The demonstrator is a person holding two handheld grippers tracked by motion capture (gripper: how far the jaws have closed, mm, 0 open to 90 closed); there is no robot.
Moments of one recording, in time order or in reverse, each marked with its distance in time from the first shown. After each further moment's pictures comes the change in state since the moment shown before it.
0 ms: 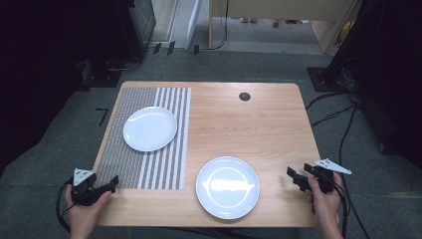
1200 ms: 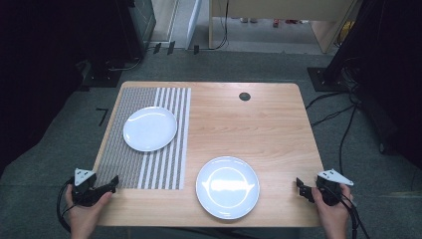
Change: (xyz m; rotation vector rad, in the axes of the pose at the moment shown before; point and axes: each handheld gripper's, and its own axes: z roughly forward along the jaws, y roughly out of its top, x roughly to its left) left arm -0.001 0.000 0.000 0.002 0.007 0.008; right arm -0.007 -0.024 -0.016 0.062 -0.182 -0.137
